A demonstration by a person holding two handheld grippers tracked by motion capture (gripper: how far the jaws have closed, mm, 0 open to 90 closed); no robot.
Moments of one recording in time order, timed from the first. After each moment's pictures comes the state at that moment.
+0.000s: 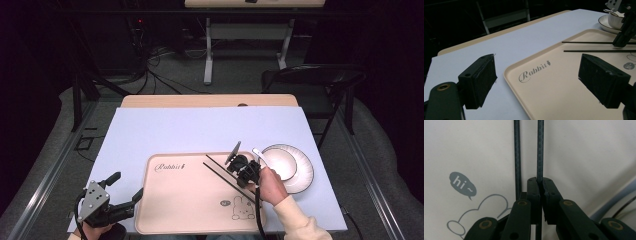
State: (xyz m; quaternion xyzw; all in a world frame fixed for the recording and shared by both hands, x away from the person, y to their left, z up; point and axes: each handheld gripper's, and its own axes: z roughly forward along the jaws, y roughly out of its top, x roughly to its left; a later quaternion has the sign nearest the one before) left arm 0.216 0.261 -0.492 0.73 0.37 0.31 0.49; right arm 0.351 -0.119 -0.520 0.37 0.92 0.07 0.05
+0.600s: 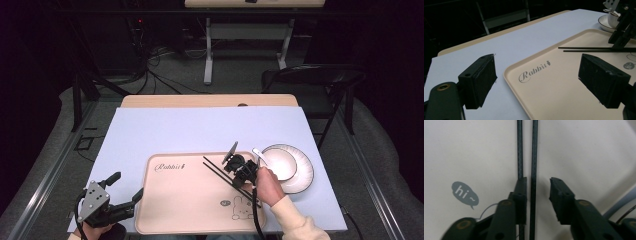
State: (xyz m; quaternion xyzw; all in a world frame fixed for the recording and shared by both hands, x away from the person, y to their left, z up) left arm 0.216 0.261 -0.492 0.73 0.37 0.31 0.49; right arm 0.350 -0.113 -0.516 0.37 0.92 0.09 0.07
